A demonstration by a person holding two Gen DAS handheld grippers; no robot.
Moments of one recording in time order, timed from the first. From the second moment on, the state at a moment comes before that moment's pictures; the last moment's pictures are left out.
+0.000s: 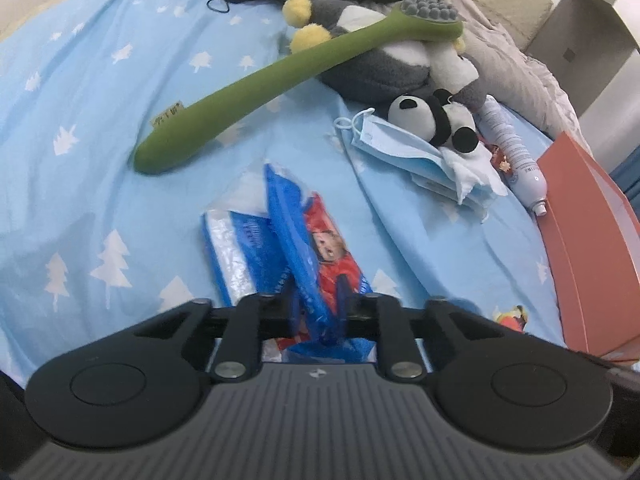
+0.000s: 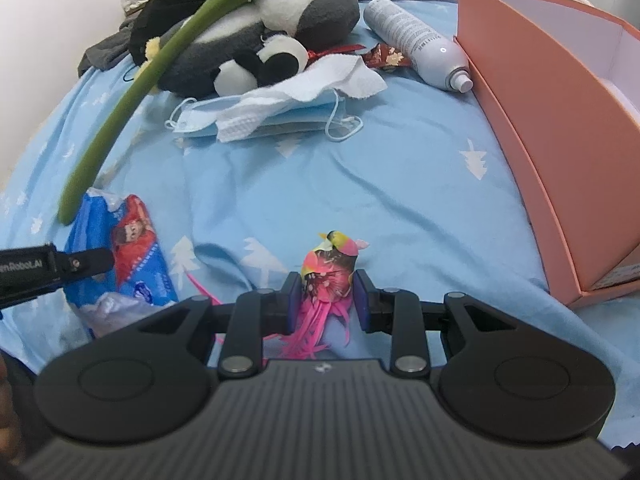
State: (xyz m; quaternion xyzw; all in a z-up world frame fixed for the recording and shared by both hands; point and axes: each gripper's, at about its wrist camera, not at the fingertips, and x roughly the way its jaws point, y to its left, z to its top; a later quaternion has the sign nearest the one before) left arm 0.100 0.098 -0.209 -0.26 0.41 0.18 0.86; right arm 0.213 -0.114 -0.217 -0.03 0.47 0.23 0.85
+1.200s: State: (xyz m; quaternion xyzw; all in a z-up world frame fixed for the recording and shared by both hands) left arm 0.154 0.008 -0.039 -0.17 0.28 -0.04 0.94; right arm 0.204 -0.180 -0.058 0.01 0.28 0.21 0.94
